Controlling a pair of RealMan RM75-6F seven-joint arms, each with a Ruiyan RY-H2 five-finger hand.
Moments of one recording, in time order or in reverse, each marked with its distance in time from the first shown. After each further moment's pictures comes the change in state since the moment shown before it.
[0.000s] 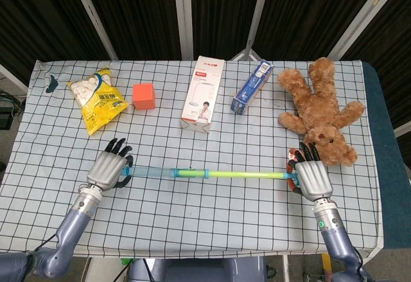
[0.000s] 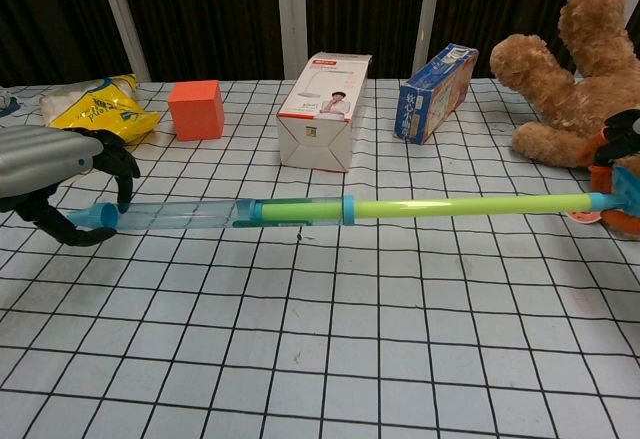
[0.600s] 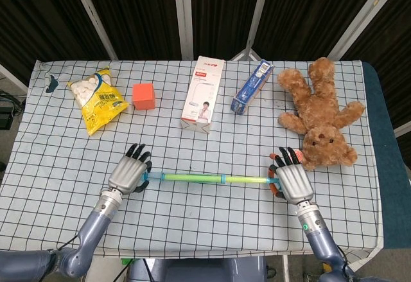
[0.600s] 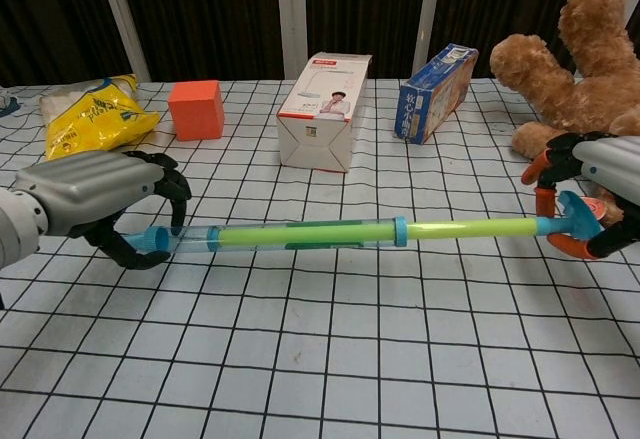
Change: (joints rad) left arm -0.039 -0.147 -0.017 0.043 -0.042 -0.006 0.089; right arm 0.030 -0.094 -0.018 0.030 -0.052 -0.024 0.005
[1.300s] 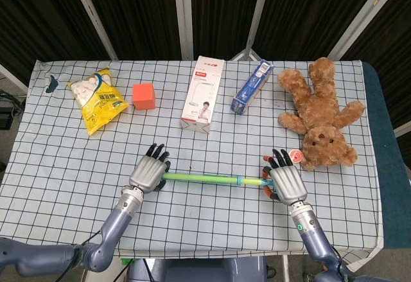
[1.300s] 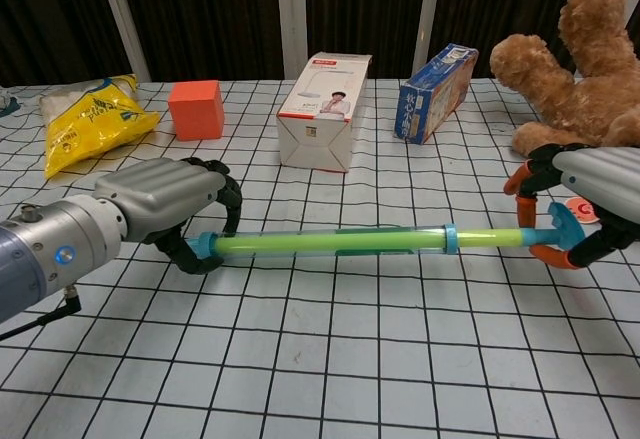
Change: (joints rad) left arm -0.065 -0.154 -0.061 0.077 -0.031 -0.037 0.078; right arm 0.014 -0.035 -0.001 -0.004 -0.001 -0.024 0.009
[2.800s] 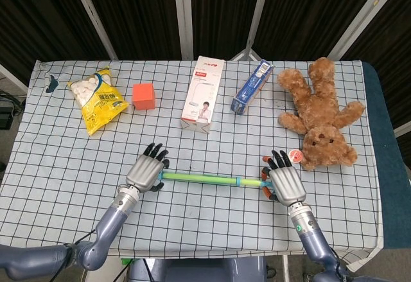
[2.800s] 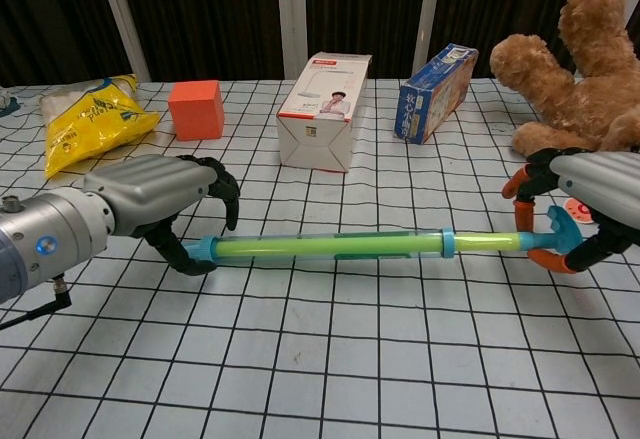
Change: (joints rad) left arm 0.047 0.024 -0.052 -0.004 0.048 -0.080 -0.029; right arm -0.003 -0.010 0.000 -0.003 0.010 -0.003 -0.010
